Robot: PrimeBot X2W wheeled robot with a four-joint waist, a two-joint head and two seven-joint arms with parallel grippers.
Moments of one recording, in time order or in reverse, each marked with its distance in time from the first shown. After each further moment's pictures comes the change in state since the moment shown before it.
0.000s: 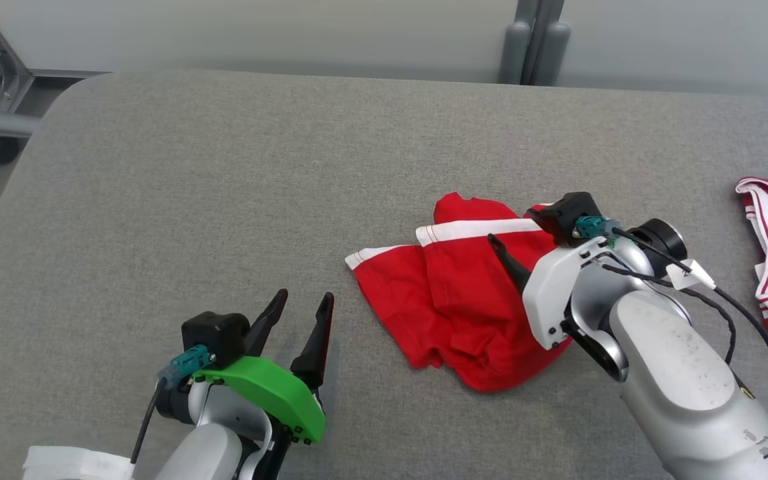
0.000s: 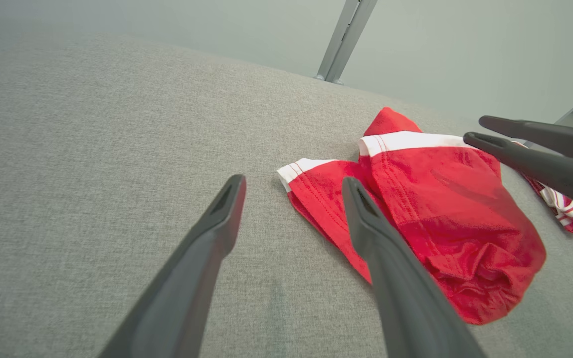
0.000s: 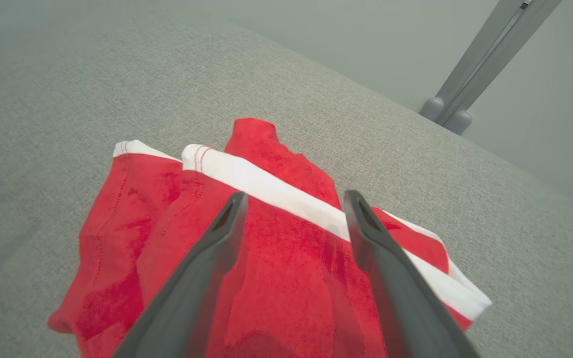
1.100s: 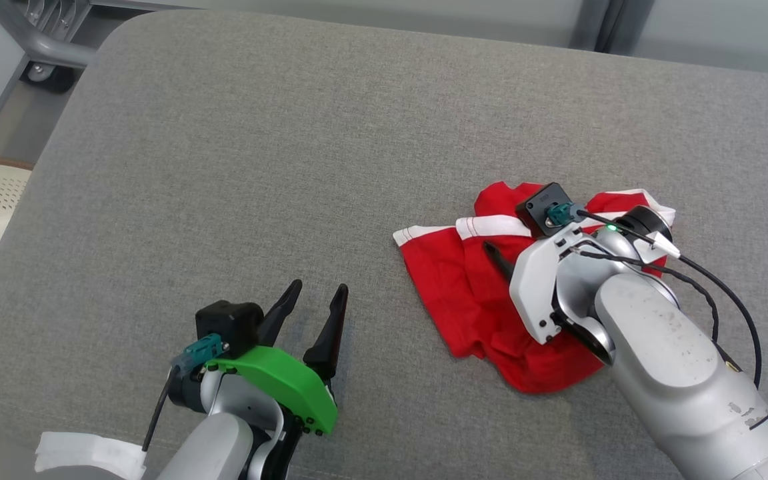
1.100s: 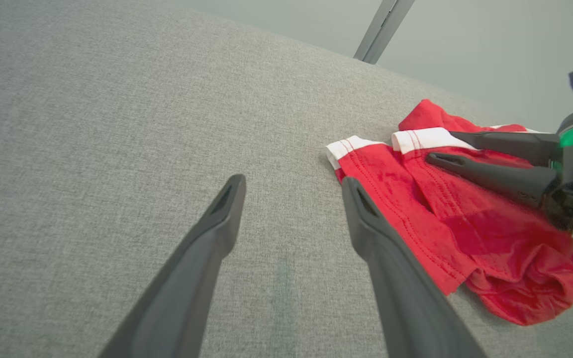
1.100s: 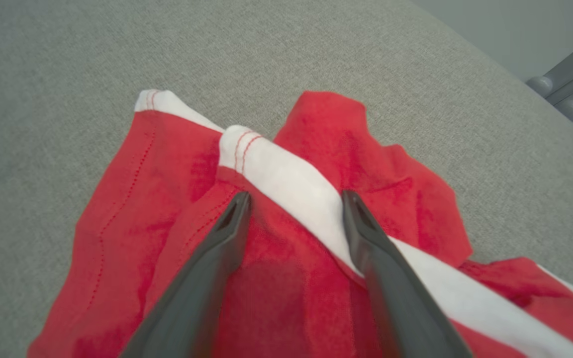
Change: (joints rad) left arm -0.031 -0.020 -0.022 0.004 0.000 0.000 0.014; right arm -0.096 -0.011 0.091 0.110 0.008 0.018 0.079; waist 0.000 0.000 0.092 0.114
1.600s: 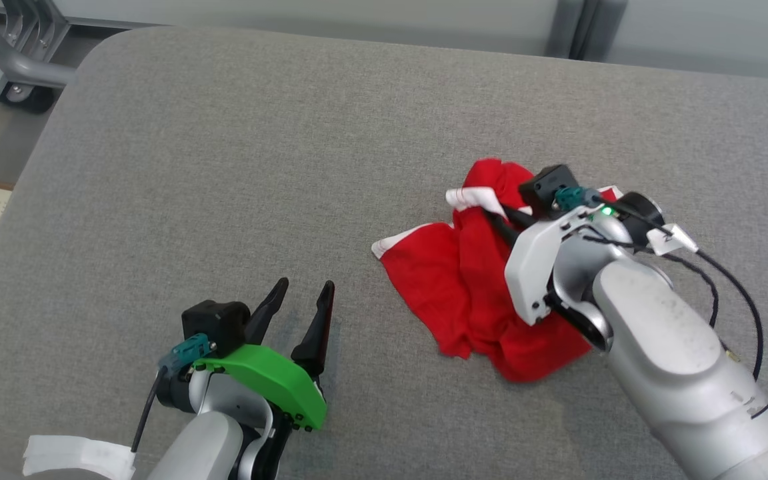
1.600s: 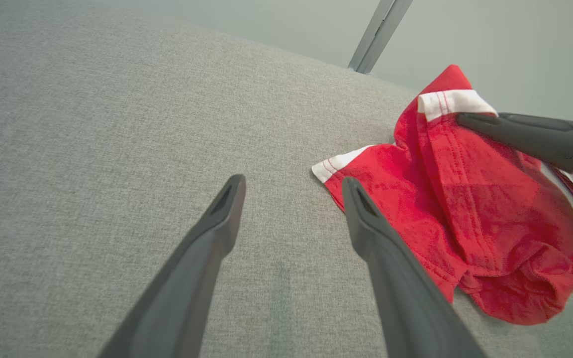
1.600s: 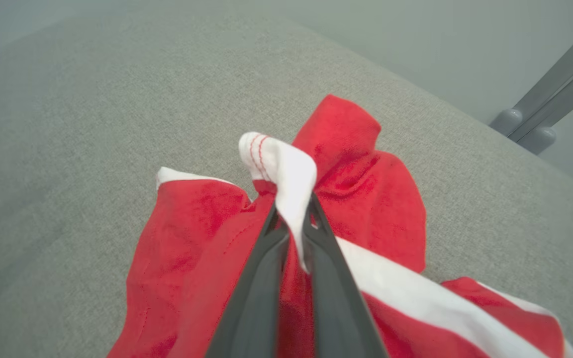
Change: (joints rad) left arm 0.000 0.005 0.023 0.014 0.000 0.000 -0.013; right arm -0.010 0.020 -0.003 -0.014 0.058 0.000 -0.057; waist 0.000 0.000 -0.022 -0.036
